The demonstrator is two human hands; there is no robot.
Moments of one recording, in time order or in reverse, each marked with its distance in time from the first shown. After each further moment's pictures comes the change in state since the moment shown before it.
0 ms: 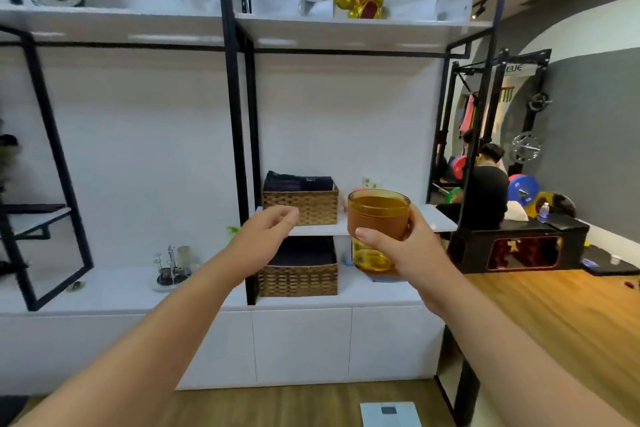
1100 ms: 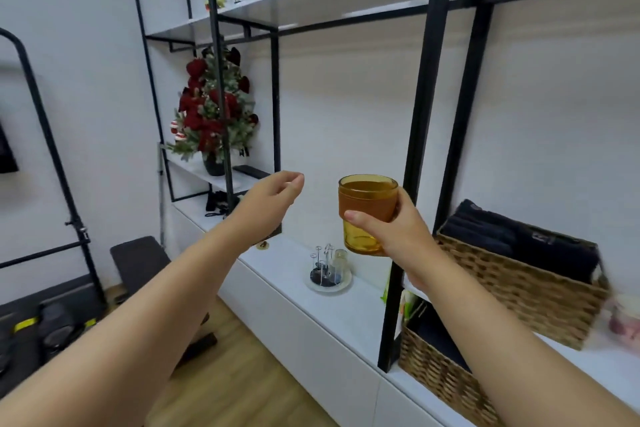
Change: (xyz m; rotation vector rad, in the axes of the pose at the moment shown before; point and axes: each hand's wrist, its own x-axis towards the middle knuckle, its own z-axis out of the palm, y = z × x) left_hand 0.253 -0.168 -0.159 0.272 0.672 -0.355; right_hand 0.440 0.136 0.289 0.247 -0.751 -0.076
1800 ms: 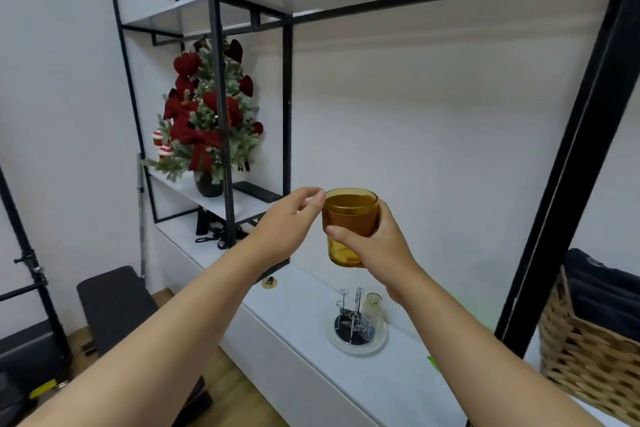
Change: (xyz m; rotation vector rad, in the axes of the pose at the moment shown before) left_hand 0.273 -0.184 -0.066 -0.031 -0.102 0.049; right_hand 0.292 0.091 0.200 -0.044 0.041 -0.016
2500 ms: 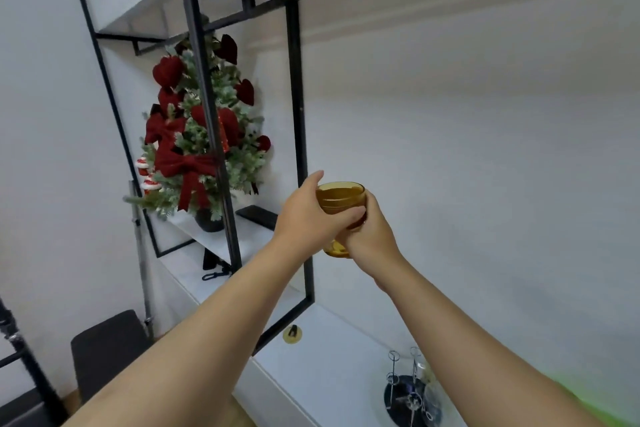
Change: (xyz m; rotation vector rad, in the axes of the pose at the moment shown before) left_hand 0.286 -0.122 -0.023 0.168 0.200 -0.010; right_hand 0.308 0.097 0.113 -0.006 0.000 -0.034
